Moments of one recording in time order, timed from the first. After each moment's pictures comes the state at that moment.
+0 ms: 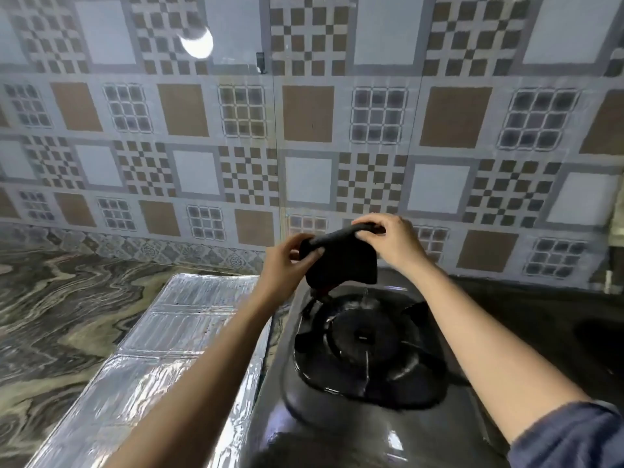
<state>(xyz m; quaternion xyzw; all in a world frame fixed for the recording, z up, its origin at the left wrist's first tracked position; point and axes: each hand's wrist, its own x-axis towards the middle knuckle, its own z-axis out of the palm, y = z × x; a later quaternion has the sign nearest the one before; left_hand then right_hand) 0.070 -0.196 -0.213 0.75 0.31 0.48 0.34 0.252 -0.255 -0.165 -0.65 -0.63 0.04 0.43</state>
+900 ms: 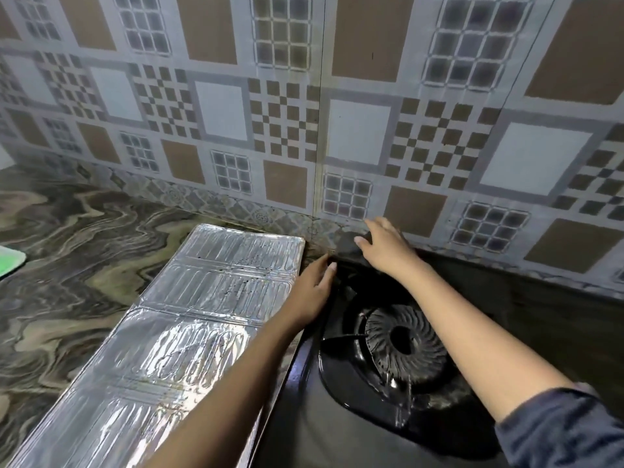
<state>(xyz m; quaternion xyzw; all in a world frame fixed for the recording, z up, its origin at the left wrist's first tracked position) 0.074 -0.171 -0.296 0.72 0.41 0.37 0.42 0.232 -0.150 -0.245 -0.76 -0.61 0.15 0.14</state>
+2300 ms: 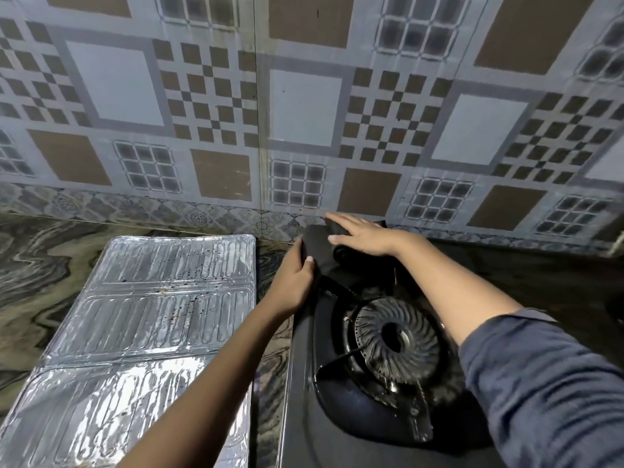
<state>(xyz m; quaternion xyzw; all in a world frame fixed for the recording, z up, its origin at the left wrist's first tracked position) 0.096 -0.121 -0.305 0.72 0.34 0.31 0.51 0.278 -0.126 -0.255 -0.72 -0.65 0.25 -0.01</state>
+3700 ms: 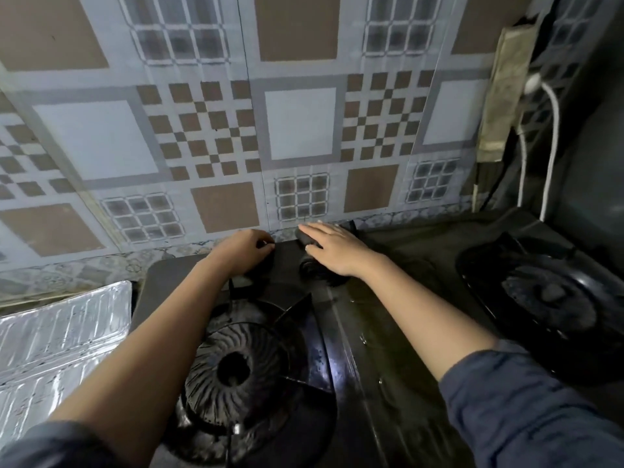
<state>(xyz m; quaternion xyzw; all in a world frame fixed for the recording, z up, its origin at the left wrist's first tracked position) 0.274 -0.121 -0.255 0.93 0.32 0.01 0.19 0.422 -0.250 -0.267 -0.79 -0.58 0.17 0.10</state>
